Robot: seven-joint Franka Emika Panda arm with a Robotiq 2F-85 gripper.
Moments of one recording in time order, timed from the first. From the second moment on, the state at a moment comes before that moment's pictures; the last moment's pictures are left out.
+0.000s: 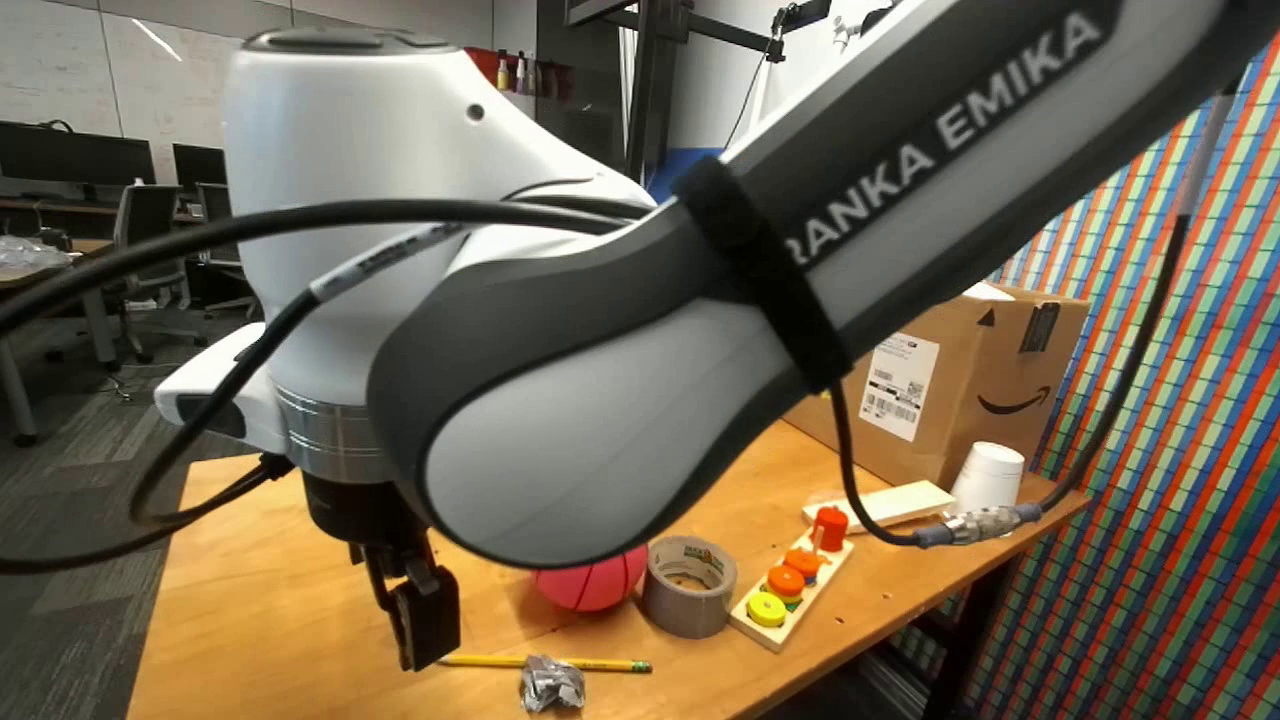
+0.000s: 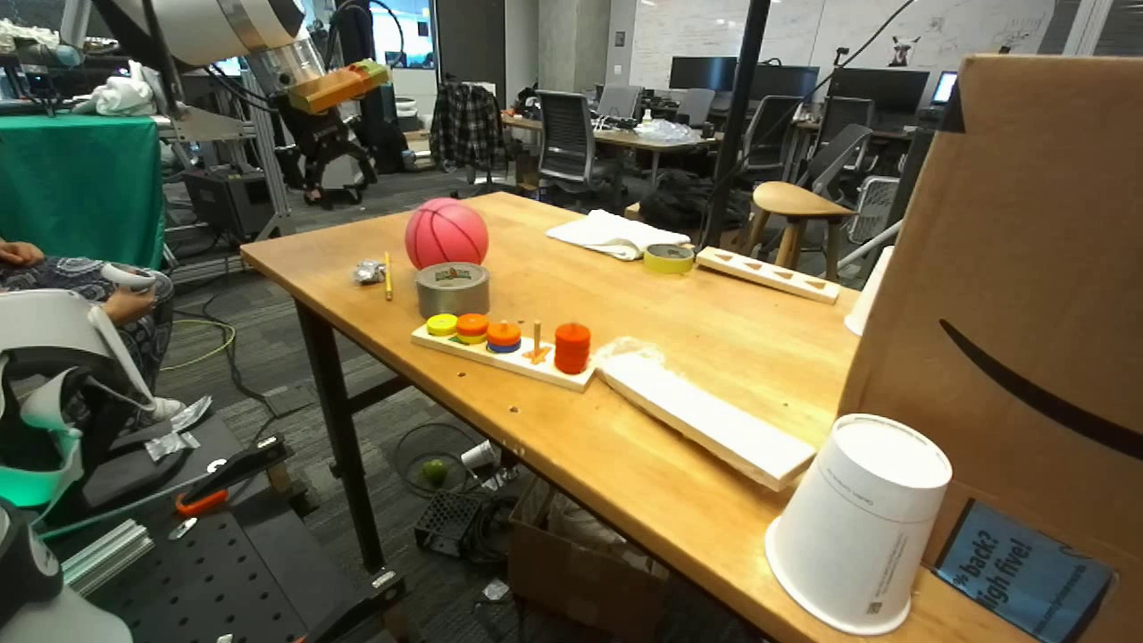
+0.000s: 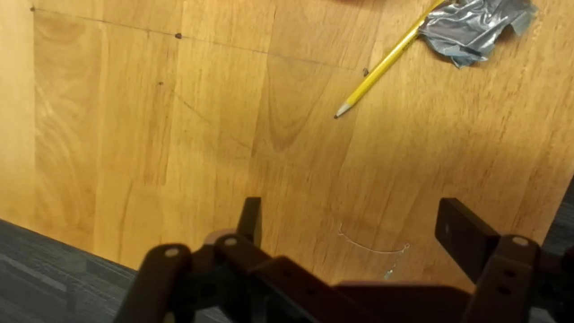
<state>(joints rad) 0.39 0.17 0.39 -2.14 -0.49 2.45 -0.68</state>
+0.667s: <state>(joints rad) 0.34 0.22 0.33 -2.08 -0.61 2.23 -0.96</state>
